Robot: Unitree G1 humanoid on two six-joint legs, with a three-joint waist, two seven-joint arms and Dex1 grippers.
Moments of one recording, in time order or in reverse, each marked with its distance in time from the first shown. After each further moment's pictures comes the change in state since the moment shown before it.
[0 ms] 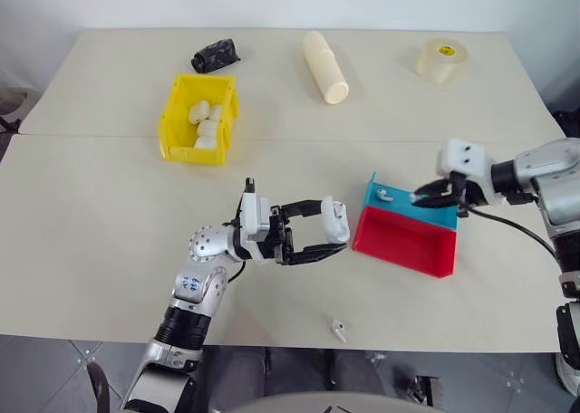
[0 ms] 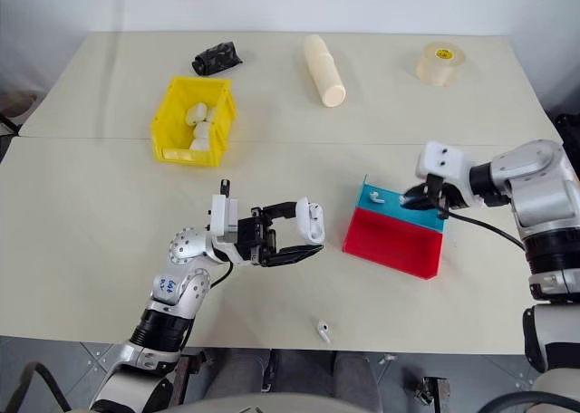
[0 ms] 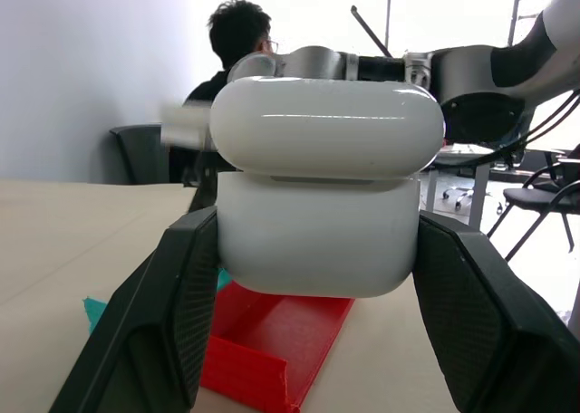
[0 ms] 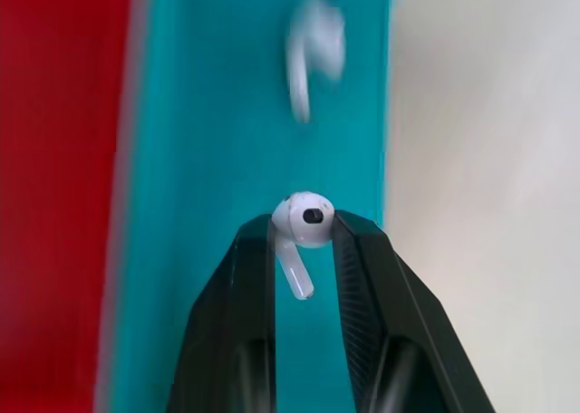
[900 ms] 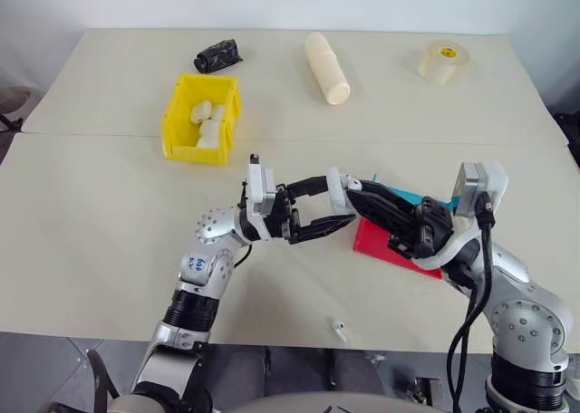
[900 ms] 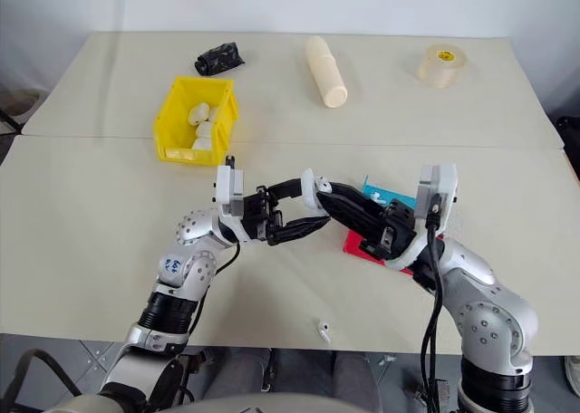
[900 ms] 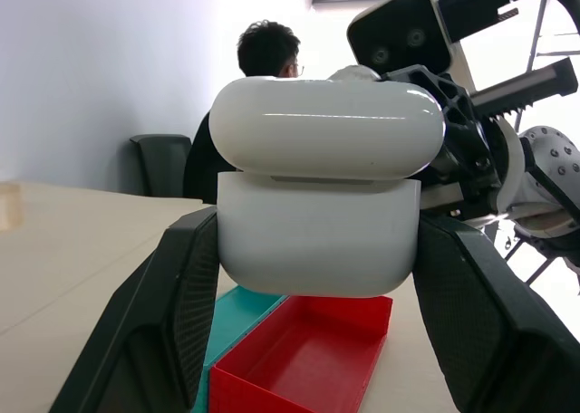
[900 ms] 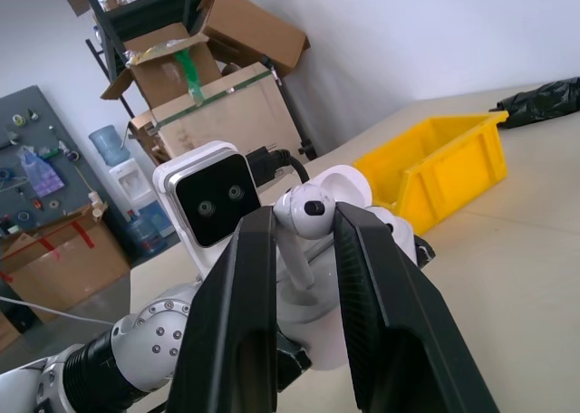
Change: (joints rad) left arm -0.100 -0.043 0.035 0.037 -0.035 0.127 0.063; right arm 0.578 0.542 -0.284 -0.866 0.872 0.373 -0.763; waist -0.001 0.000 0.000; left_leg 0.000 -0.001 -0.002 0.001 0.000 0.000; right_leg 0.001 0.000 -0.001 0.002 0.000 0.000
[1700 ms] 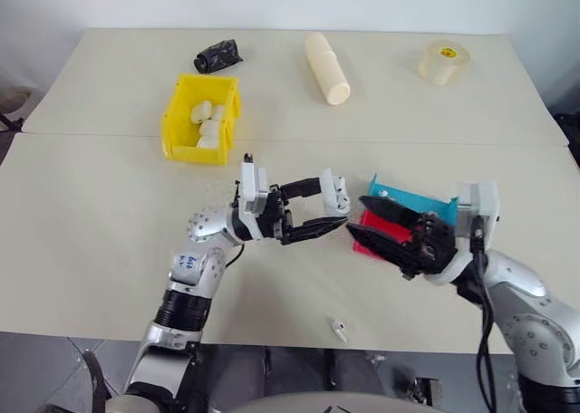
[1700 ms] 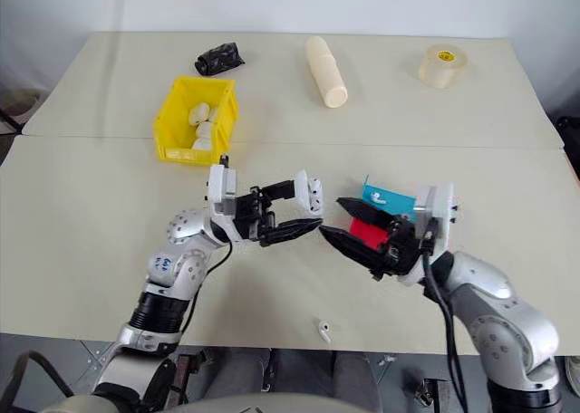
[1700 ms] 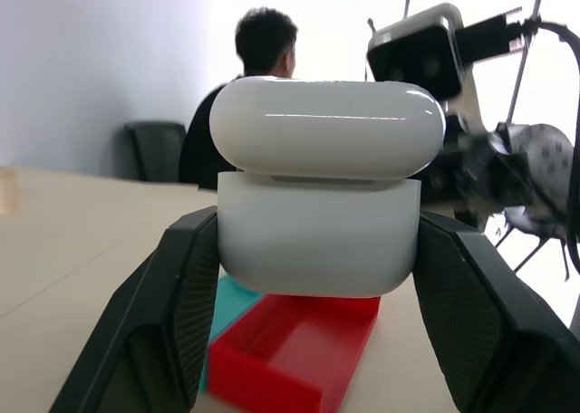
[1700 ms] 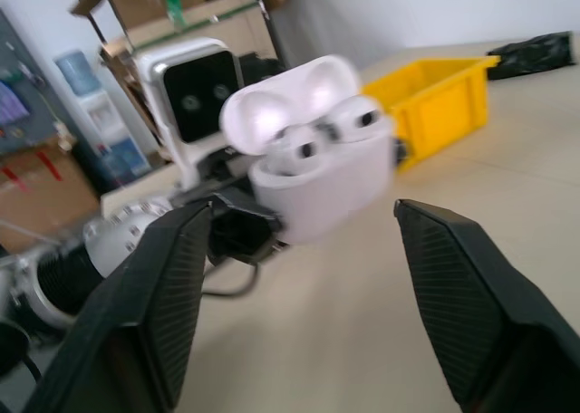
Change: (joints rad) left arm 0.003 0.115 0.019 -0.038 0.013 0.043 -0.035; right arm 0.100 -0.247 -0.020 0.017 -0.054 -0.119 0.082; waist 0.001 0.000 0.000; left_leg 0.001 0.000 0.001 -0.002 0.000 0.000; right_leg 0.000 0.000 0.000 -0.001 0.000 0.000
